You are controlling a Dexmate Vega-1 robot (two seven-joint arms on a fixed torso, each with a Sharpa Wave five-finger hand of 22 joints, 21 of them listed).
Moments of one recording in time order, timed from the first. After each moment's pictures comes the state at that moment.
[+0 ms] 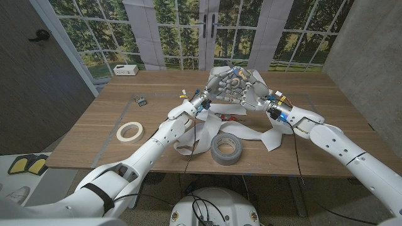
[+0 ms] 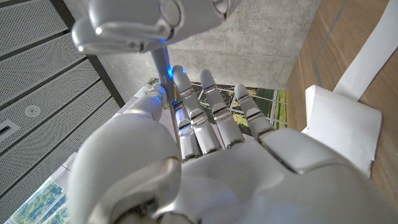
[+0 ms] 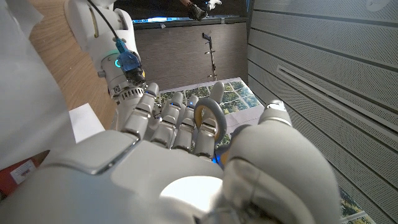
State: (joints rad) left arm 0.64 0.18 0.53 -1.19 -0.92 -0.14 -0.62; left_hand 0.88 0.12 0.56 -0.13 0.18 0.71 -0.08 0.41 0.34 0.88 -0.19 0.54 0.56 0.74 -0.07 0.34 0.30 0.24 0.08 0.51 0.20; right arm -0.97 -0.73 -0.31 -1.78 1.21 -0.11 0.67; right_hand 0.61 0.03 -0.02 0.01 0.21 0.55 -0.03 0.49 0.46 0.44 -0.03 0.25 0.29 0.29 -0.04 0.36 0.32 0.35 0.18 0.22 0.19
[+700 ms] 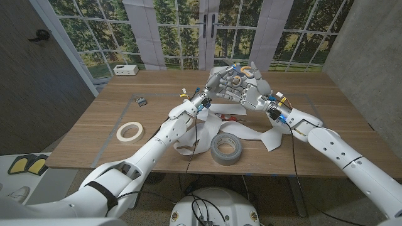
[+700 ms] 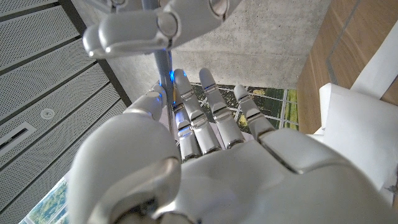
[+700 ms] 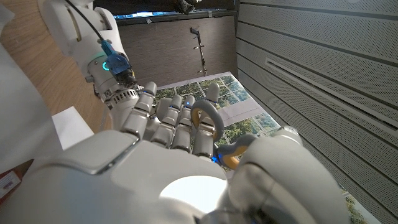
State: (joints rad) left arm 0.63 0.16 0.52 -1.17 -0.92 -0.17 -0.65; left_hand 0.88 0.12 0.56 -0.11 0.20 0.68 -0.11 0.41 0.35 0.82 -0.20 0.52 0.58 0.76 -0.08 0.34 0.30 0.24 0.07 0.51 0.20; right arm -1.00 -0.70 -0.29 -1.78 1.24 -0.09 0.66; right_hand 0.40 0.02 -0.10 0.12 0.23 0.56 0.02 0.41 0.36 0.42 0.02 0.24 0.28 0.26 -0.02 0.33 0.32 0.34 0.21 0.21 0.19
